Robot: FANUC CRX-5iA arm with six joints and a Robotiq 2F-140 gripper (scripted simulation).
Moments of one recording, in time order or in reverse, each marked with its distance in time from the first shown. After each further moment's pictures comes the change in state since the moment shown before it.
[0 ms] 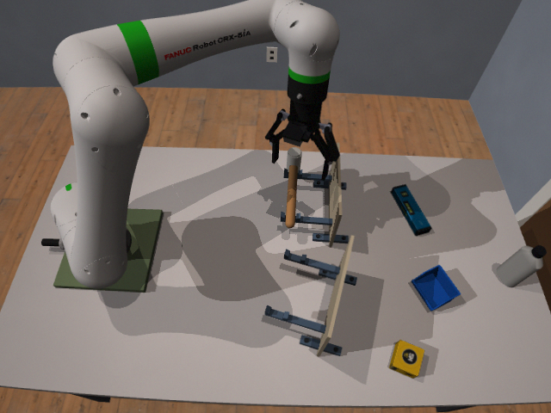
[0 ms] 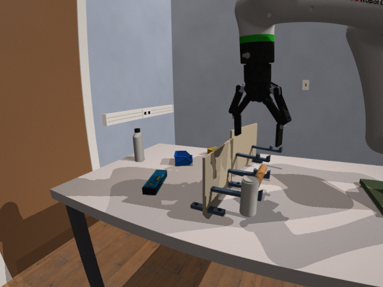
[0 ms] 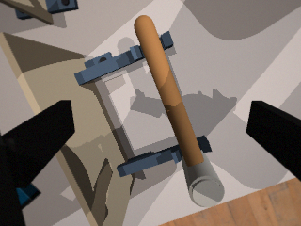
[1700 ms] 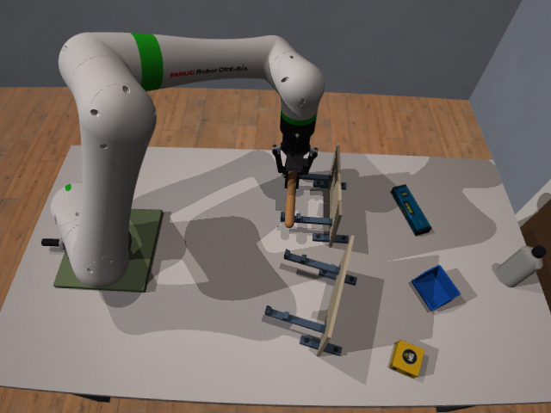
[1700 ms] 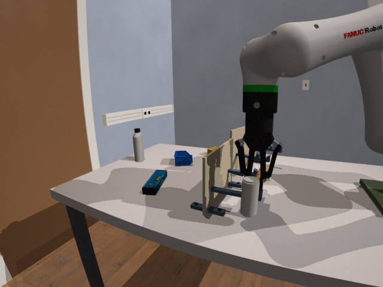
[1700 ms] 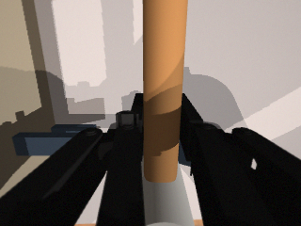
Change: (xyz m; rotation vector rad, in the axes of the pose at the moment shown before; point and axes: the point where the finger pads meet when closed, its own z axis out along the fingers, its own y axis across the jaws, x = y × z) arm -0.070 0.045 0.125 -0.034 -0.154 -0.383
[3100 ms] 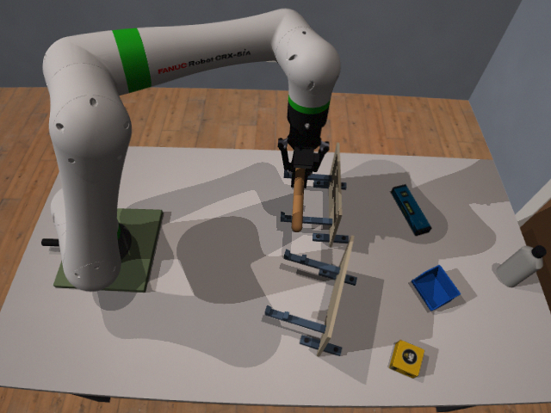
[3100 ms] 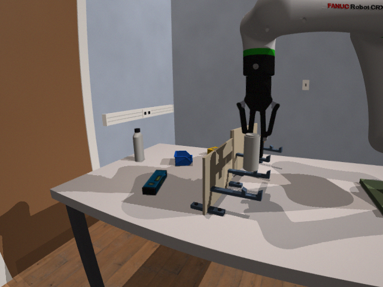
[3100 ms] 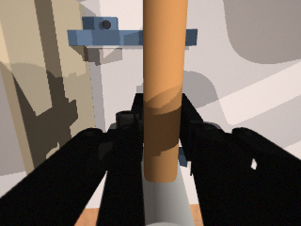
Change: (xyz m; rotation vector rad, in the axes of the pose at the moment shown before) arm 0.072 -0.018 -0.103 0.000 0.001 0.001
